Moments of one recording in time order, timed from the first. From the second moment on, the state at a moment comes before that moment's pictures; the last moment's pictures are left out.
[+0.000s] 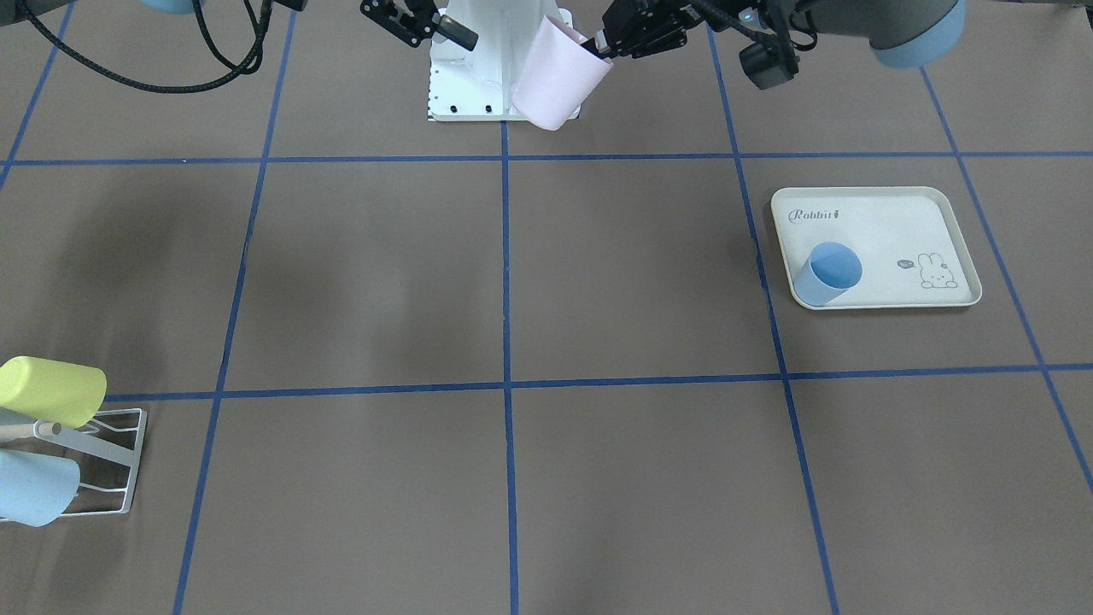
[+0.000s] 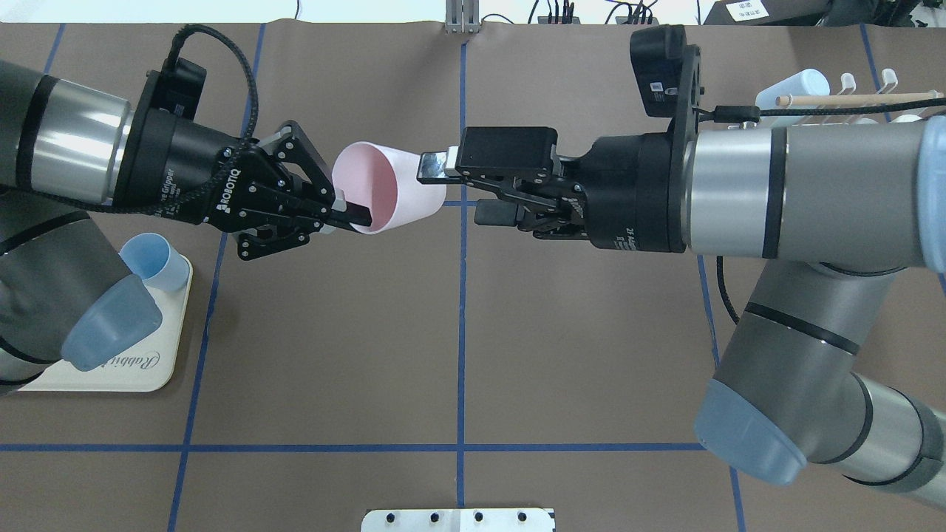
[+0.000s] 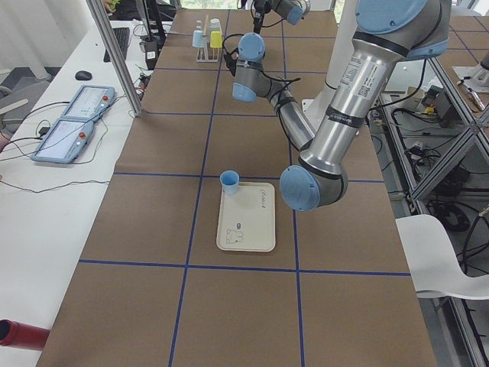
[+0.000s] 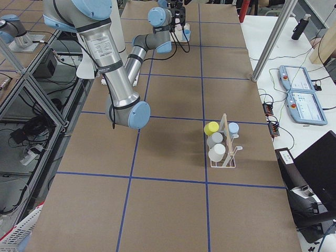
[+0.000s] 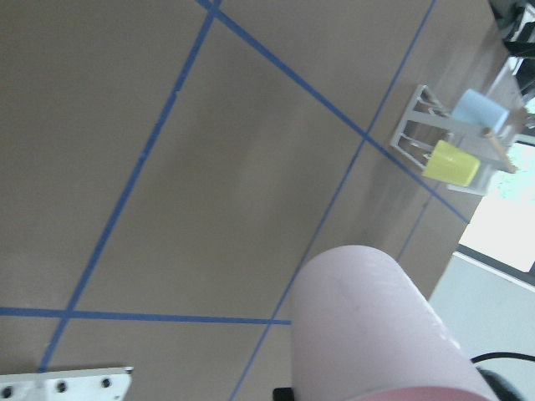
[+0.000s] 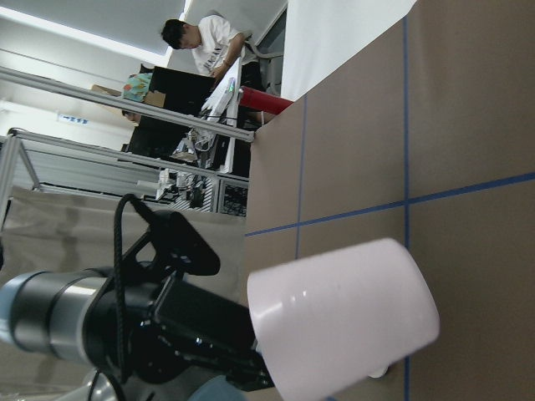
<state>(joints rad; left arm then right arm) -0.81 -2.02 -1.94 -2.69 -2.30 -2.34 0.60 -1.08 2.11 -0.65 1.90 1.69</state>
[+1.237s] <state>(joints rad) -0.72 -2.01 -1.84 -3.51 -2.12 -3.04 0.56 -1.06 1.98 -0.22 1.90 1.84</state>
